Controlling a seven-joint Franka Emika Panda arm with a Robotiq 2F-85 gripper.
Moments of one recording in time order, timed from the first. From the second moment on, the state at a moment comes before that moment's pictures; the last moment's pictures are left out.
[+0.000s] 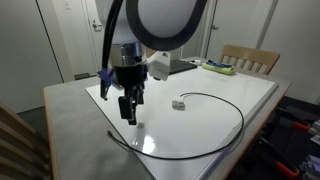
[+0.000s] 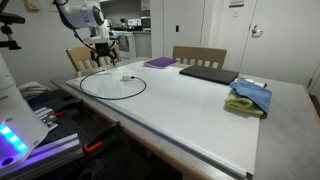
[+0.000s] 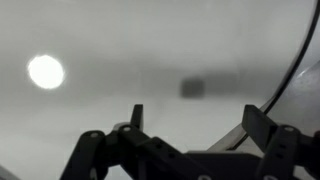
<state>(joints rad) 0.50 0.56 0.16 -1.97 -0.27 2.47 0.05</state>
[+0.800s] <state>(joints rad) 0.62 0.70 0.14 -1.77 -0.27 2.45 0.29</state>
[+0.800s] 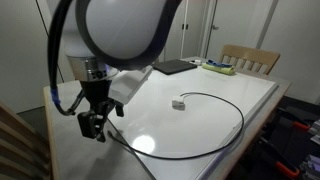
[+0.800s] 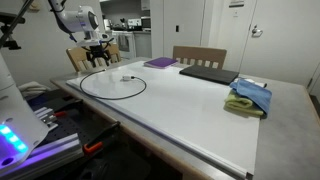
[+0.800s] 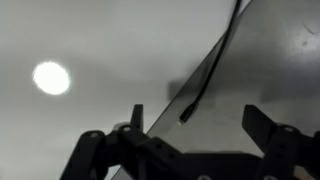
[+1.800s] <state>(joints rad) 0.66 0.75 0.10 -1.77 -0.17 2.64 0.47</state>
